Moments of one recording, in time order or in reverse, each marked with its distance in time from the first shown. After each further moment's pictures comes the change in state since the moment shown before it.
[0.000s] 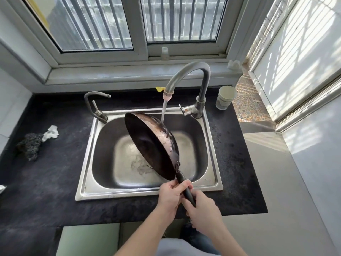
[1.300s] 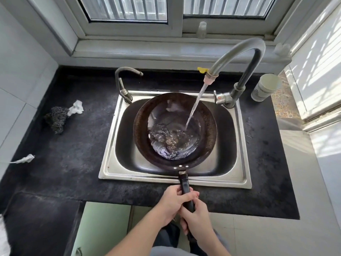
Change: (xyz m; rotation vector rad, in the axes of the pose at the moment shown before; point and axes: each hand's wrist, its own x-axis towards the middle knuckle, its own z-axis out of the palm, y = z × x) left_hand -0.004 -0.012 -0.090 0.194 -0.076 -0.121; right_hand -0.008 -0.032 0.089 0.672 -0.174 -0.054
